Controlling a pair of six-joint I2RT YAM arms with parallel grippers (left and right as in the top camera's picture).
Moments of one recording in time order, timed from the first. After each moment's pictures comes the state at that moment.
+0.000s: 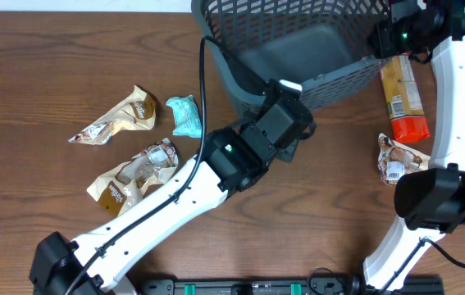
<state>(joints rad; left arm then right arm) -0.91 1.61 1.47 -0.66 -0.26 -0.43 -0.12 2.02 2.22 -1.22 -0.24 -0.34</state>
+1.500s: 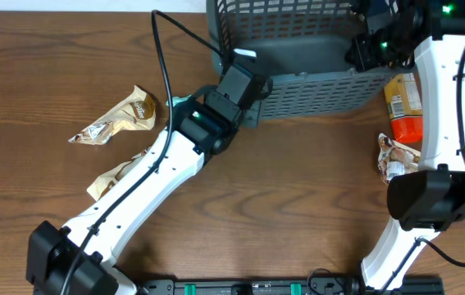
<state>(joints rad) -0.67 1.63 1.47 -0.66 -0.26 -0.38 -0.03 2.02 2.22 -1.37 -0.26 -0.34</state>
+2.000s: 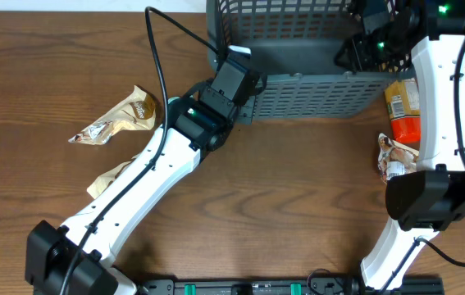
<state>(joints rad) -0.65 1.63 1.47 -0.66 -0.27 -0.35 -0.02 2.02 2.22 -1.36 -0.26 -0.35</state>
